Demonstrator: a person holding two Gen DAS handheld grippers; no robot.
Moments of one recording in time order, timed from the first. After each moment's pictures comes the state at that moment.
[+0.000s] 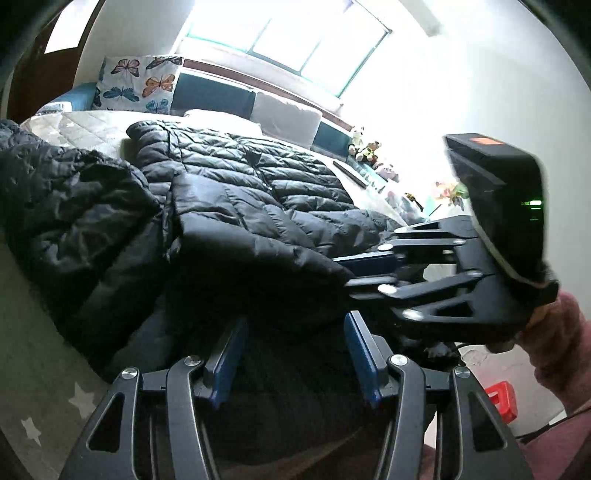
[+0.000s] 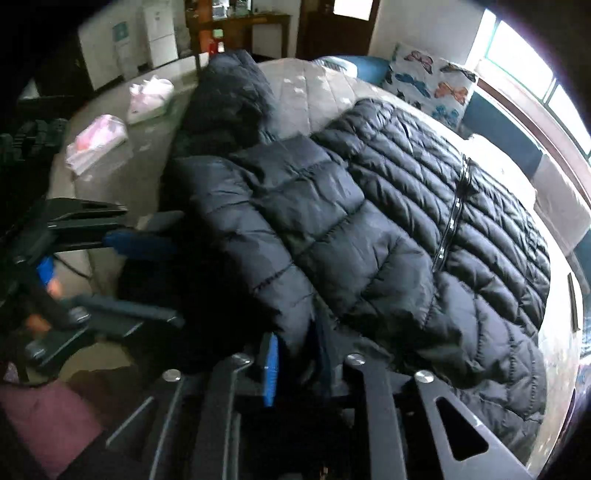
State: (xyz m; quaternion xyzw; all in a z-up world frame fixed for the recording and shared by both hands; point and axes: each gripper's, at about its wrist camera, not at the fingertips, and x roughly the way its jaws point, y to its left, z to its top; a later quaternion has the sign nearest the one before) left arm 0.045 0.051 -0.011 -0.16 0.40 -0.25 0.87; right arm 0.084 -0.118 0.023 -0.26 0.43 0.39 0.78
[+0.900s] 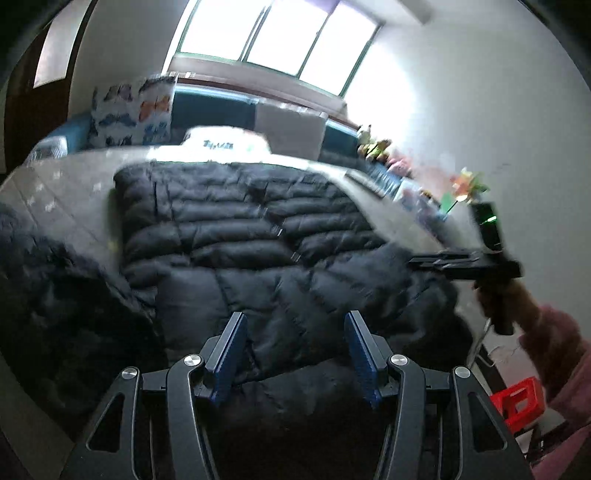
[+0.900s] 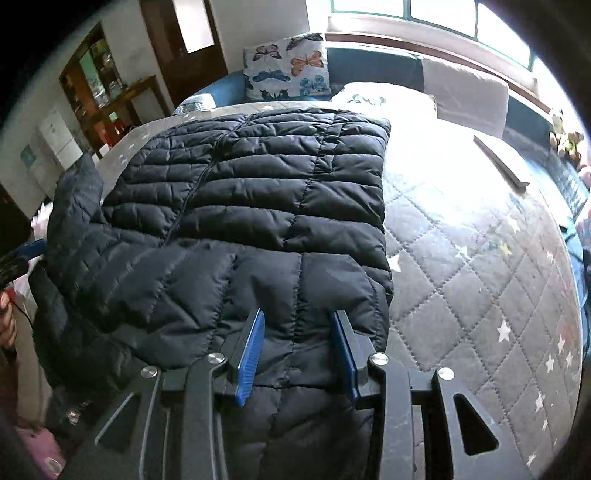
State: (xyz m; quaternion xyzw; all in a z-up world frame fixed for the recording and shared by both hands) left arm 0.135 0.027 0.007 -0.11 0.40 -0.22 0.88; right arm 0.220 -0.309 -0.014 -0.06 0.46 0.25 0.85
